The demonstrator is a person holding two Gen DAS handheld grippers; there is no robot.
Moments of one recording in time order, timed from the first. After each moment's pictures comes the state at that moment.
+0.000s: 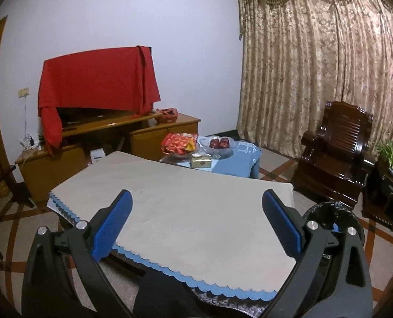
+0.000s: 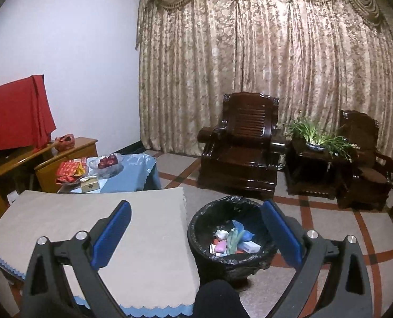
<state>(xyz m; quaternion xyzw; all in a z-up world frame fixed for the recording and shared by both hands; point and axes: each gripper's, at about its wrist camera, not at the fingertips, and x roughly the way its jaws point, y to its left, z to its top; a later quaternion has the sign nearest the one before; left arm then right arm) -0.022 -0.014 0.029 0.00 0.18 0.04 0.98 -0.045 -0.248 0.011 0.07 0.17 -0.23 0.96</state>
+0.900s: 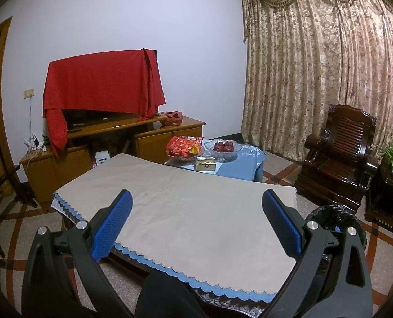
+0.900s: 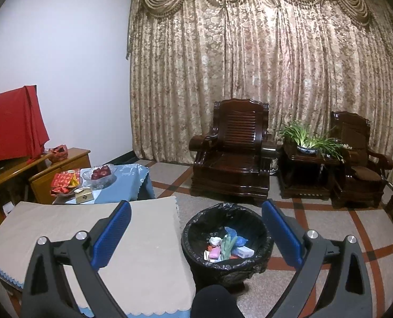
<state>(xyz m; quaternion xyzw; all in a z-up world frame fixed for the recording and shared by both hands) -0.033 -0.016 0.031 0.00 0.18 0.05 0.98 -0.061 -0.252 0.017 0.08 0.15 -0.25 0.95</state>
